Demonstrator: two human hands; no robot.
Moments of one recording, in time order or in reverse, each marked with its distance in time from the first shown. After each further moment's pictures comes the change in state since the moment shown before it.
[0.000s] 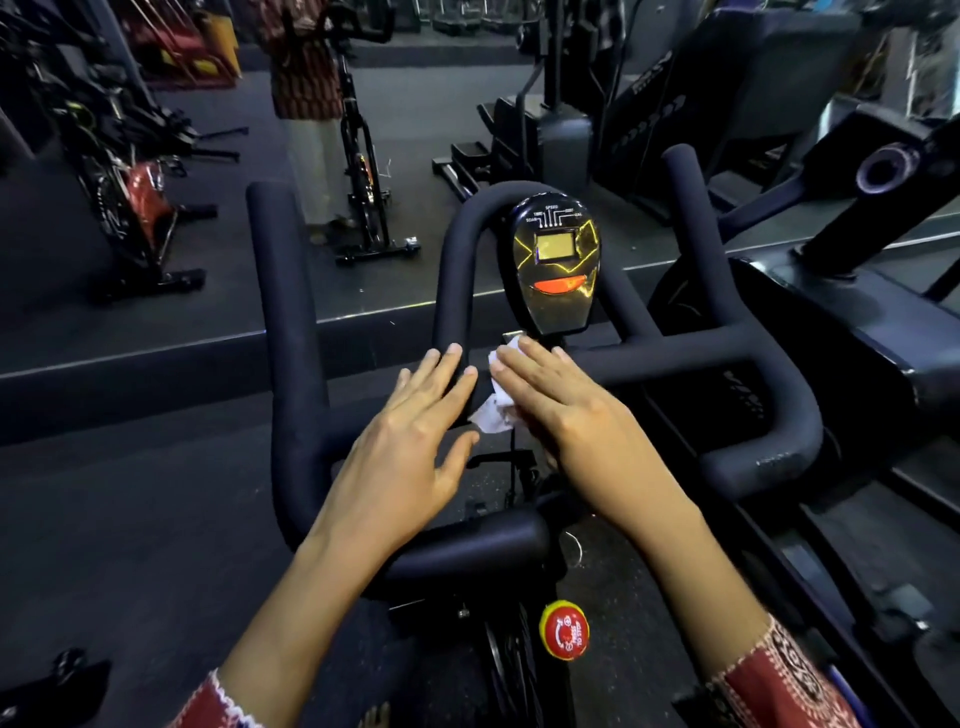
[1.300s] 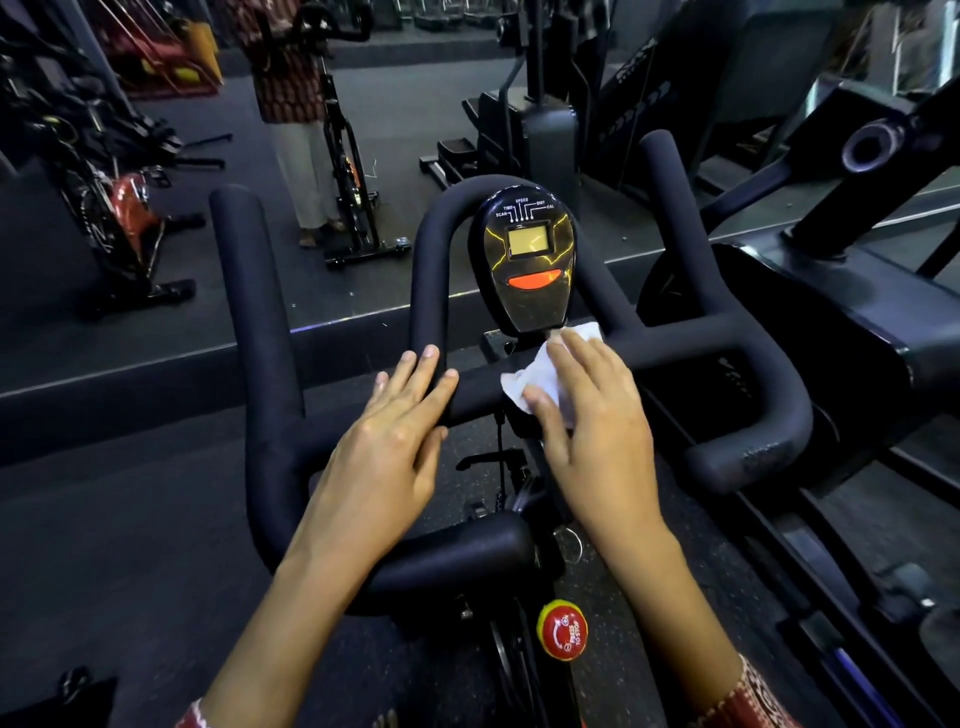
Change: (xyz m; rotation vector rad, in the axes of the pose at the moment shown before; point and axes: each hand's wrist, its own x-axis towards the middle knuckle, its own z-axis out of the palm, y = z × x) left_hand 0.003 0.001 0.005 0.053 0.033 0.028; right_hand -0.013 -0.015 -0.004 0.096 0.323 0.553
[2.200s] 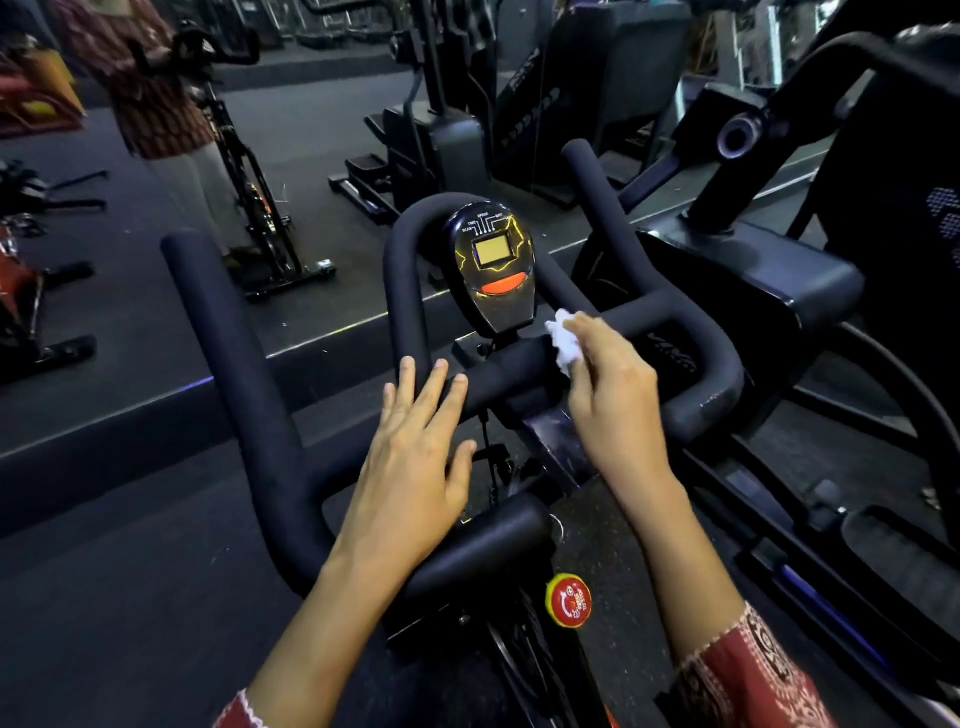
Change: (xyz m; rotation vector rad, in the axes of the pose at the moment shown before) left_hand 0.004 0.002 -0.001 -0.096 -0.130 0.087; right_hand 0.013 -0.007 -0.019 0.020 0.017 0.216
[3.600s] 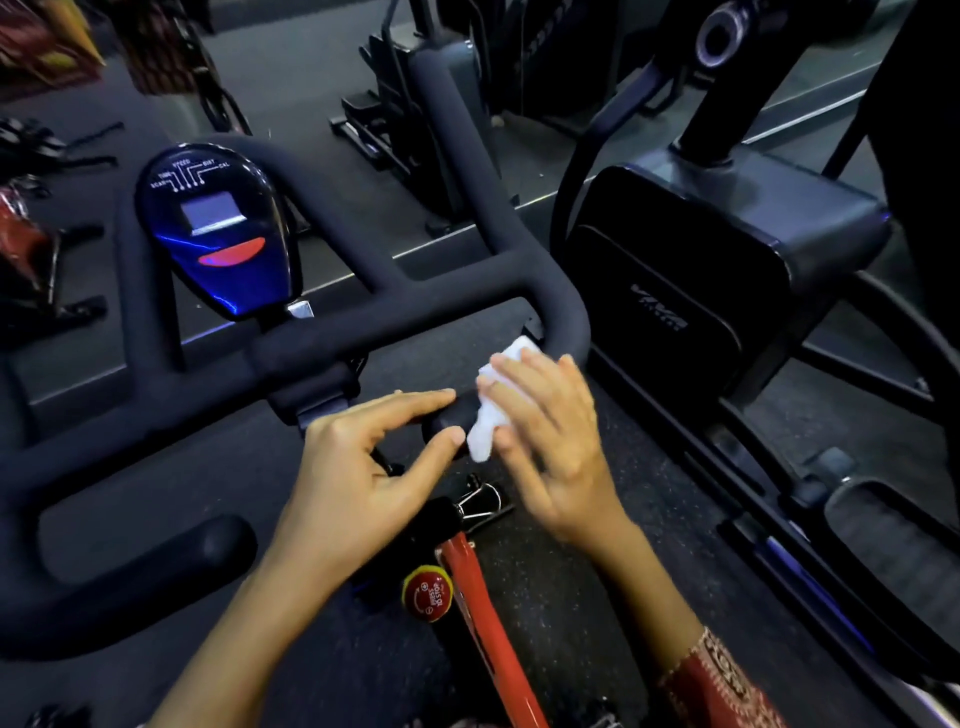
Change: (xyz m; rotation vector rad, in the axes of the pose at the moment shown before) left_hand 0.045 0.144 0.074 -0.377 0.017 -0.215; right_hand -0.025 0.161 -0.066 0.207 -0.077 -0.379
